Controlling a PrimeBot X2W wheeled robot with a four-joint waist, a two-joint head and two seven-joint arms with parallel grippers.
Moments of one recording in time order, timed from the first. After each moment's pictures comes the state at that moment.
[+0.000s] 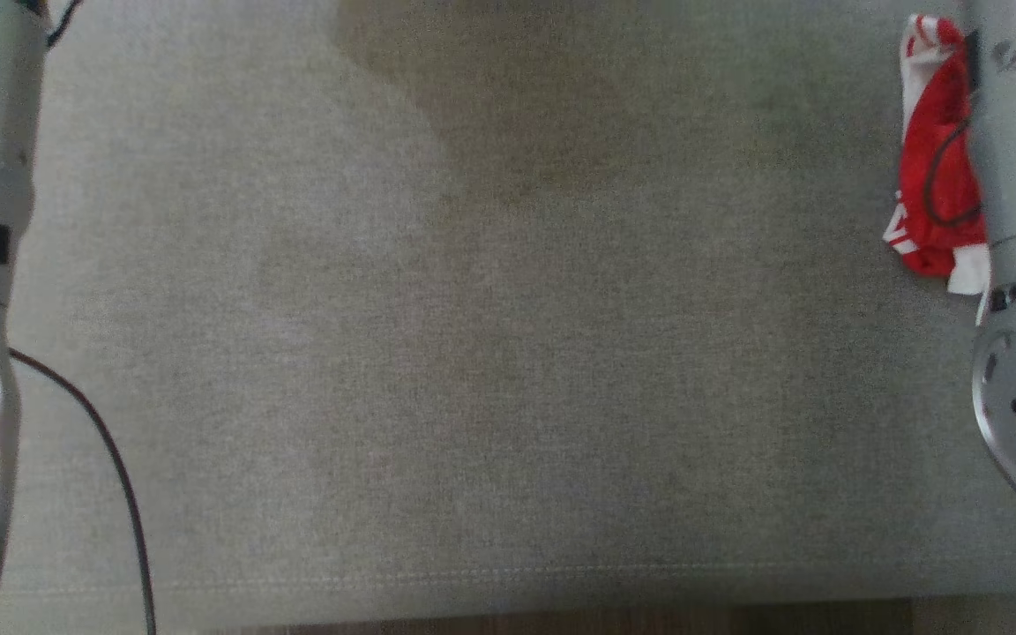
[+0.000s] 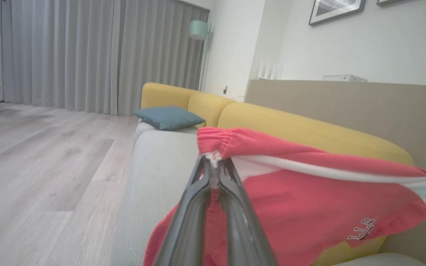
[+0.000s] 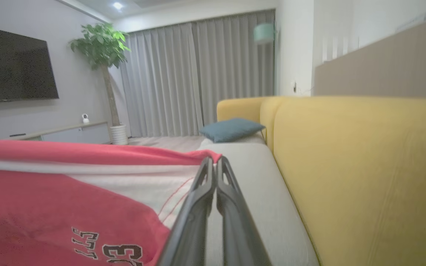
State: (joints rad) left arm -1.36 0.27 -0.47 0.80 -0.71 -0.12 -0.24; right arm -1.38 -0.06 -0.01 0.90 0.06 0.13 -0.17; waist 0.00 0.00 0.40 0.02
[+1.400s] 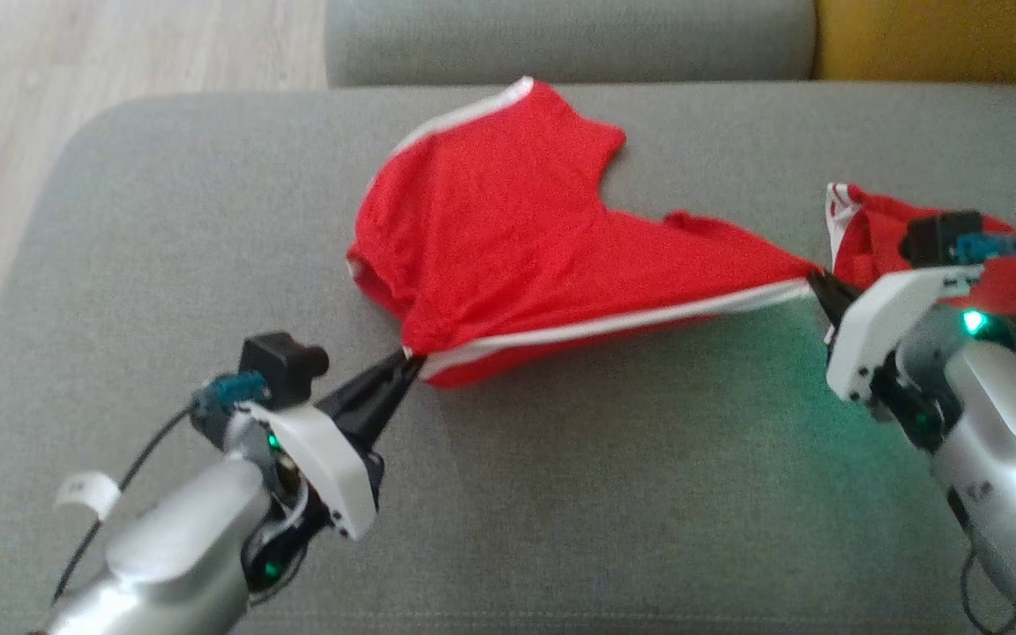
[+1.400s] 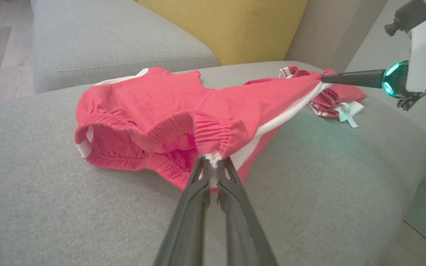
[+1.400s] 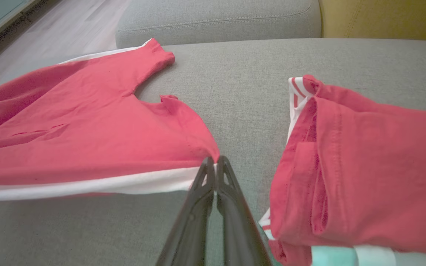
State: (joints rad) left arm -0.56 0.40 -1.03 0.50 -0.82 -0.13 -0.26; right arm -0.68 -0.33 0.53 0.90 0.68 0.13 0.20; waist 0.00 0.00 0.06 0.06
